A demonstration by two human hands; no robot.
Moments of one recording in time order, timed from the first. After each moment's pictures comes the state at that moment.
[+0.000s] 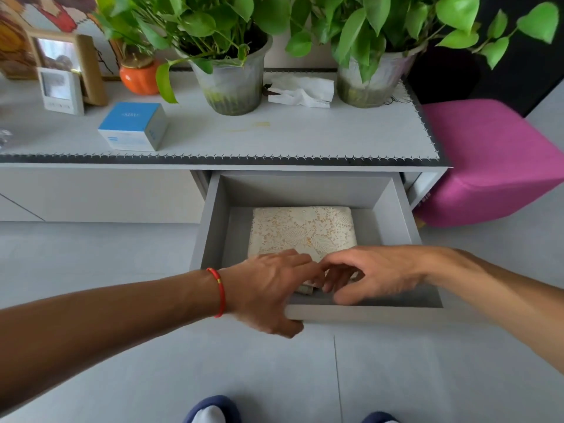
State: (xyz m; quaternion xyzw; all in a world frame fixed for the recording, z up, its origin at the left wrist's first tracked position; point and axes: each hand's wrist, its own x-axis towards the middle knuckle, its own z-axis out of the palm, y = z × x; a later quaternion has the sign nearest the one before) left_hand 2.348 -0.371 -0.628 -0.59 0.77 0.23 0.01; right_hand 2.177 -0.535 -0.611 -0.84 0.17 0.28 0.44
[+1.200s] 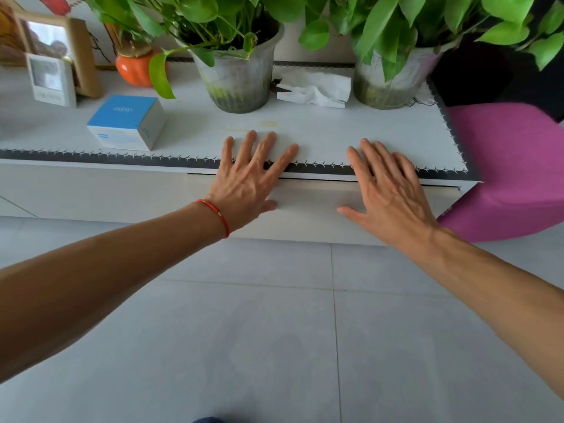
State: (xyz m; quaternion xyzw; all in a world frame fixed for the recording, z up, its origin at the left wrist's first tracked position) left_hand 2.455 -0.462 -0.638 -0.77 0.62 -0.12 0.05; right_hand 2.230 -0.613 -0.645 -0.95 0.28 -0.09 -0.10
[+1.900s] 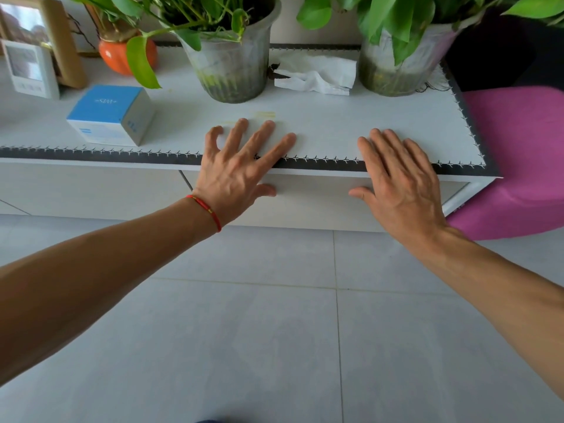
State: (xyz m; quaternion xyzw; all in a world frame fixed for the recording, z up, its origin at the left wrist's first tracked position) left_hand 2.479 -0.472 -0.651 -0.76 0.62 -0.21 0.04; right_hand 2.231 -0.630 -0.663 -0.93 0.26 -0.22 -0.16
